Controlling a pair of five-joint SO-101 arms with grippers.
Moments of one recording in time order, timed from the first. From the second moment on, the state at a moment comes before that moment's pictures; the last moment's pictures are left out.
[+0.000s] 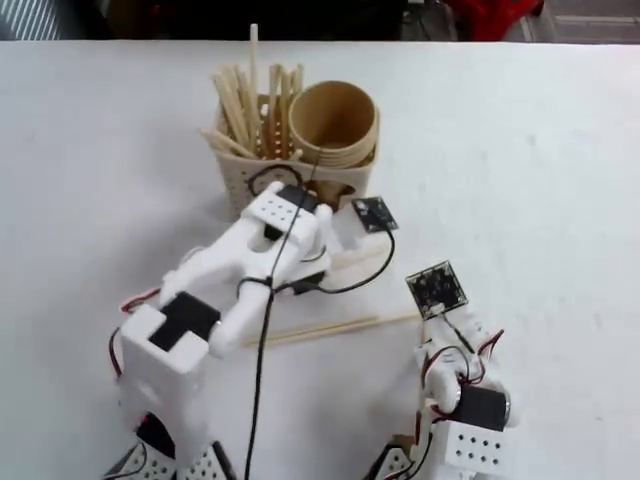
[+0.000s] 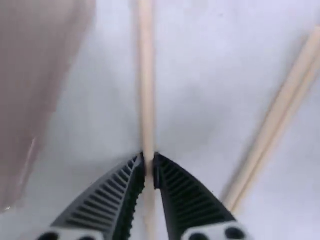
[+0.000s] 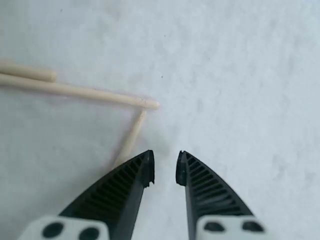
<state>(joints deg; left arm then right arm) 23.6 23.0 9.0 72.0 -35.4 9.8 -96.8 95.6 66.4 36.5</state>
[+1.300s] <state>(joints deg) 16.1 -25.1 -5.4 50.6 -10.0 9.8 -96.8 95.6 66.4 36.5</state>
